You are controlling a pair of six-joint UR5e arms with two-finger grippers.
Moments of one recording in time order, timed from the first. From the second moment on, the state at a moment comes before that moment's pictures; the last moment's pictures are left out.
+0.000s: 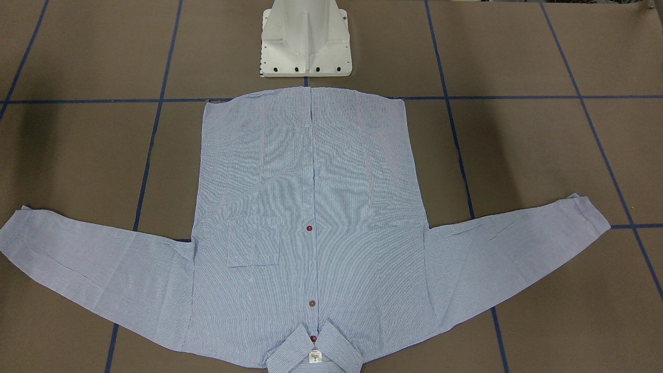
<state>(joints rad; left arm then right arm) -1.47 -1.61 -1.45 -2.22 -2.32 0.00 1.39 -1.58 1.69 -1.33 2.35 0.17</state>
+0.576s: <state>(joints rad) -1.47 -1.61 -1.46 -2.22 -2.33 0.00 1.39 -1.58 1.64 -1.33 2.35 0.17</state>
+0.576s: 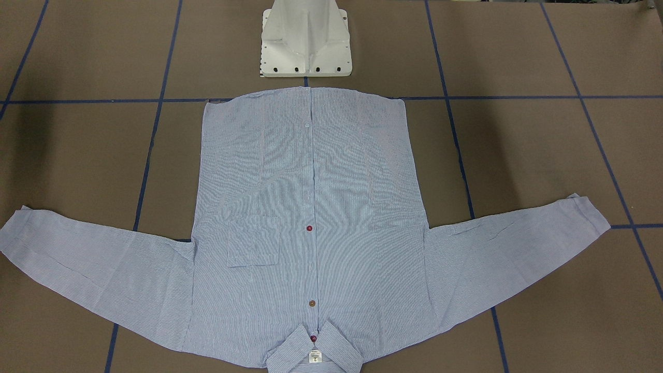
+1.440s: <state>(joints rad) -1.47 -1.59 -1.47 -2.23 -2.34 0.00 1.39 -1.58 1.65 -1.32 2.36 0.23</state>
